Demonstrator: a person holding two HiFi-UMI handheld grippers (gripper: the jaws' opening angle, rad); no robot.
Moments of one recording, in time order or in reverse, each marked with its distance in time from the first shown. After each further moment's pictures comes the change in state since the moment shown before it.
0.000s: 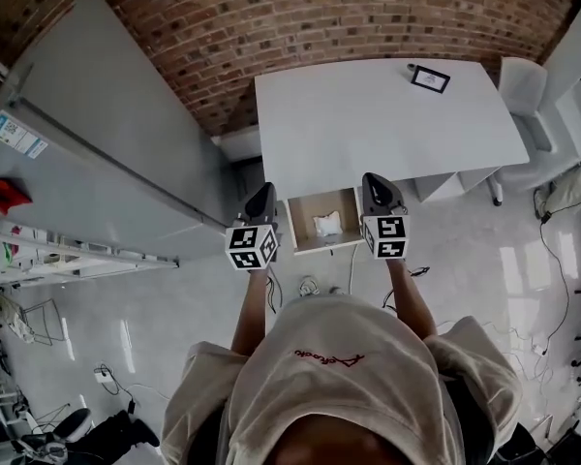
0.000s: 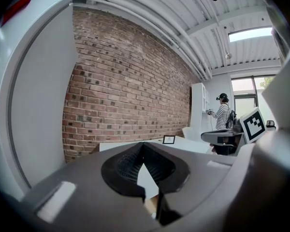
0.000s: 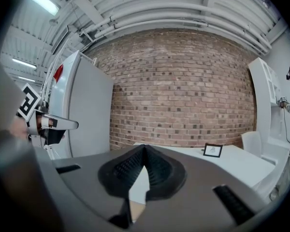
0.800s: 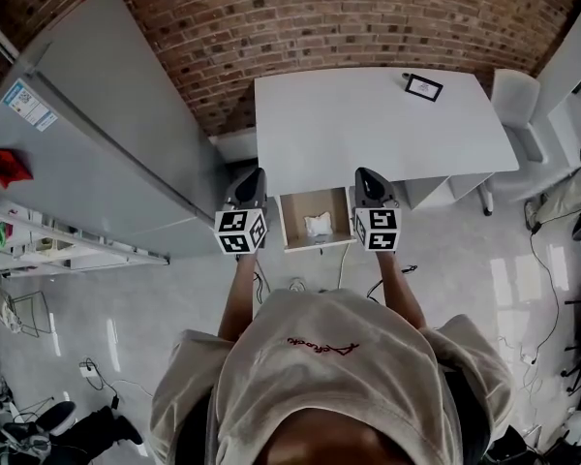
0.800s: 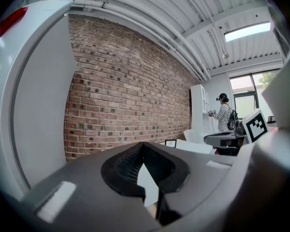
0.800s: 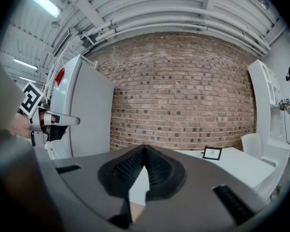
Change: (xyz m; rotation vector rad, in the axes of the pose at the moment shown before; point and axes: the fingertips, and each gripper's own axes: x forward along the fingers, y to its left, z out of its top) left arm -0.010 -0.001 0.032 0.042 -0.049 0.015; right arm -0.013 0.000 0.017 -0.002 -0.034 -0.002
